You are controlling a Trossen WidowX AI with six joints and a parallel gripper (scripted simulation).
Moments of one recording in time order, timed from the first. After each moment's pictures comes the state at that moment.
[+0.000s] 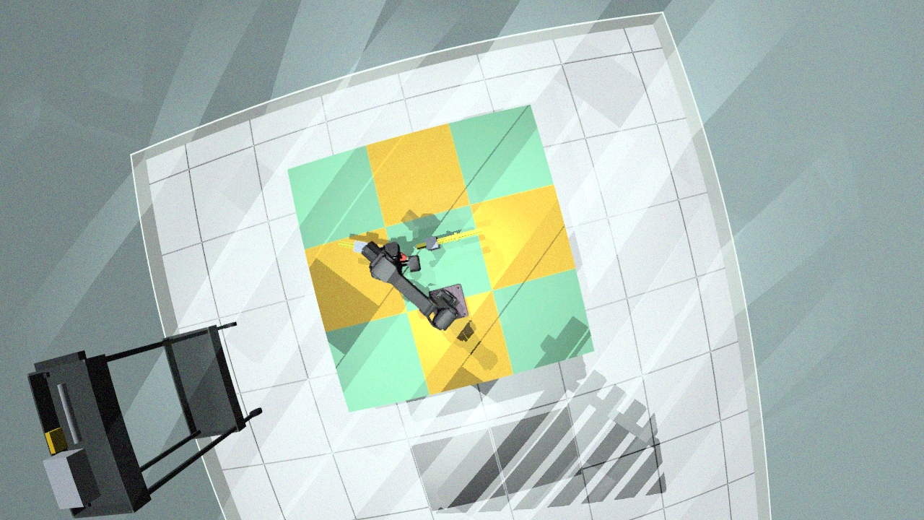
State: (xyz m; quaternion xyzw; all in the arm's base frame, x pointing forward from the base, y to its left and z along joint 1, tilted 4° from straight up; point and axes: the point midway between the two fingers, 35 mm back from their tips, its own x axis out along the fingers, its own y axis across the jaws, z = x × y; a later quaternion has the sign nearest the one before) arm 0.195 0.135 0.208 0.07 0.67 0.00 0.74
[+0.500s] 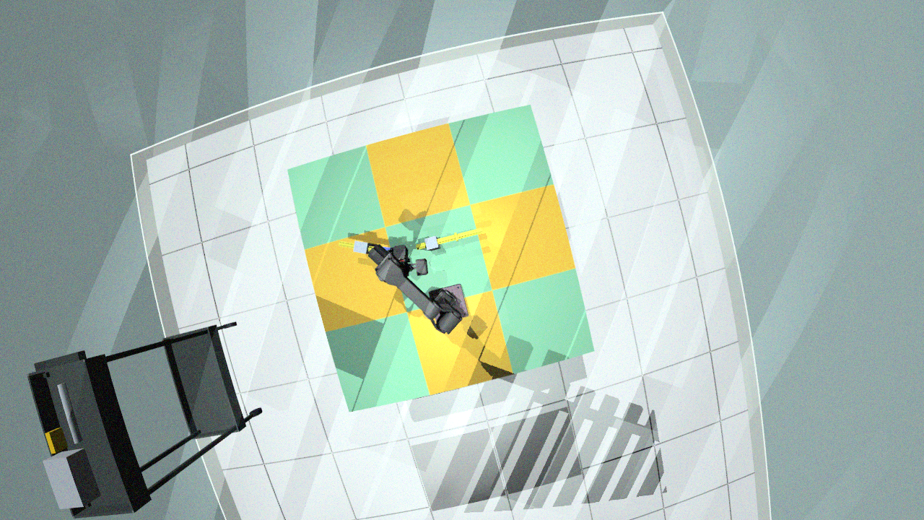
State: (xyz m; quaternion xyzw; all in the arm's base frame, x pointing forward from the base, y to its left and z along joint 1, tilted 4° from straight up) arm 0.177 0.109 0.198 0.06 0.68 -0.05 0.73
